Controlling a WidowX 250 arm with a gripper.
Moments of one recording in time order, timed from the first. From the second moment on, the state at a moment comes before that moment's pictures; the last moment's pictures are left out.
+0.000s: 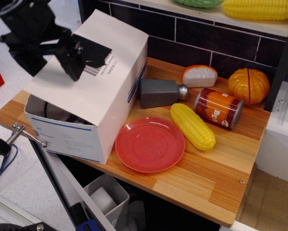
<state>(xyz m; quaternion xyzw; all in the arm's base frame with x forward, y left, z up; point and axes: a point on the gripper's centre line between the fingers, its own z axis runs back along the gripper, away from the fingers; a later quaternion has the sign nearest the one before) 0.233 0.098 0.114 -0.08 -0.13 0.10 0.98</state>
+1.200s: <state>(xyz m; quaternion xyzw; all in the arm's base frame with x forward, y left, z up) 0.270 0.001 0.160 0.06 -0.14 0.05 0.99</state>
